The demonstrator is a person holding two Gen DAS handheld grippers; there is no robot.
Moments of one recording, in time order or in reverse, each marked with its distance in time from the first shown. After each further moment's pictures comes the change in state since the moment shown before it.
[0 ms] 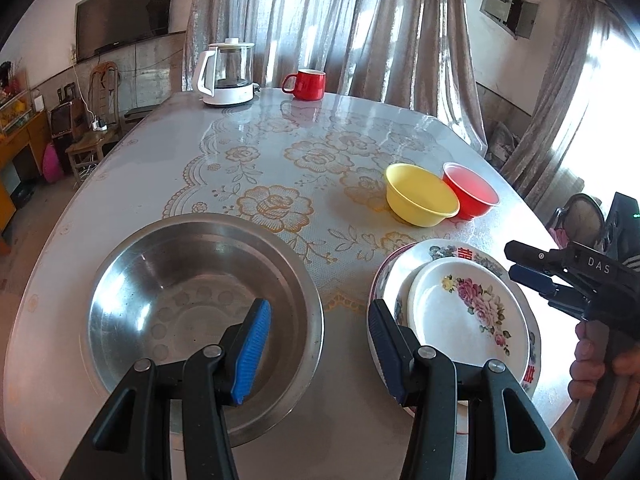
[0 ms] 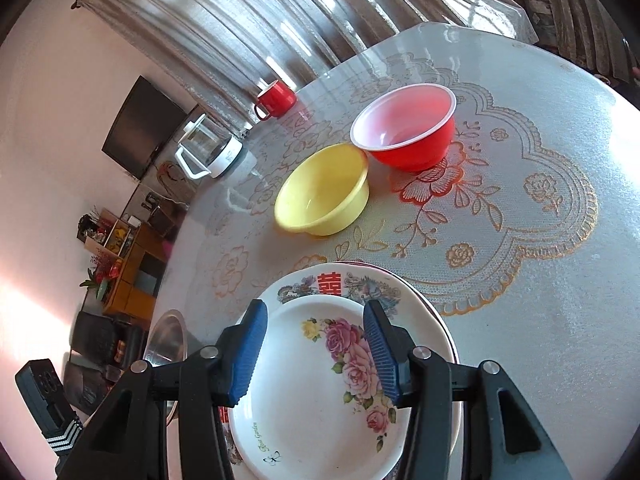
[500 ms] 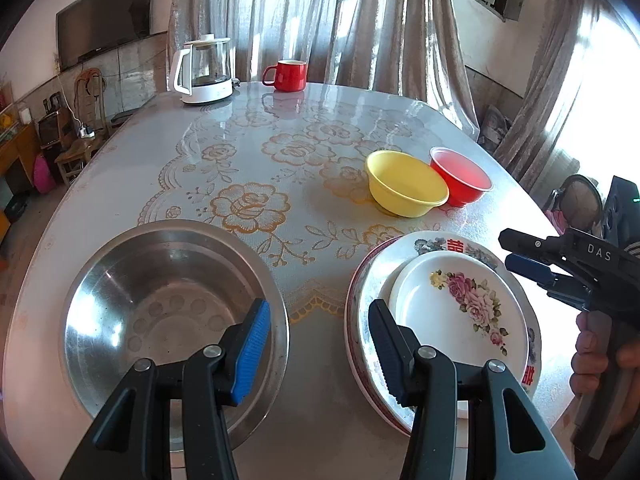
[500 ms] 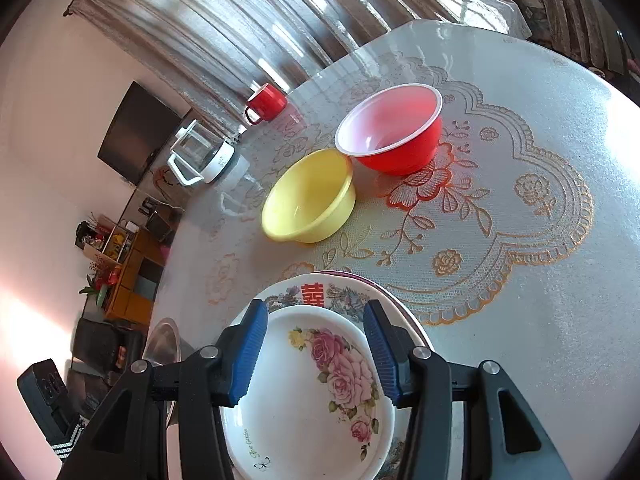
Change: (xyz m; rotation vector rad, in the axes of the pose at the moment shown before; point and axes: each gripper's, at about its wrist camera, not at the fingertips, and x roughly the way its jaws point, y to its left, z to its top) left arm 0.018 -0.021 0.007 0.054 0.036 -0.011; right arm 0.001 -0.015 0.008 0.031 0.001 -0.004
